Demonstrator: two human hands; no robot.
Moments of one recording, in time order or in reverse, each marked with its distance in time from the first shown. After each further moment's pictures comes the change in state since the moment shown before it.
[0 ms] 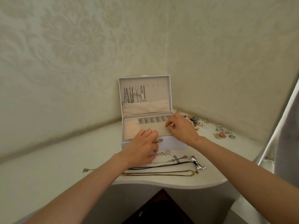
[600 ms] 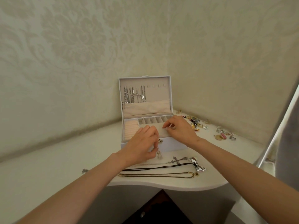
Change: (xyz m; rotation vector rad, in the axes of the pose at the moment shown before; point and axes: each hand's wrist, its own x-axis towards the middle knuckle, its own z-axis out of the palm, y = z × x) left_hand 0.006 -0.002 -0.006 -0.213 0.099 -0.094; right_hand 0.000 -0.001 0.003 0.174 -0.009 0.005
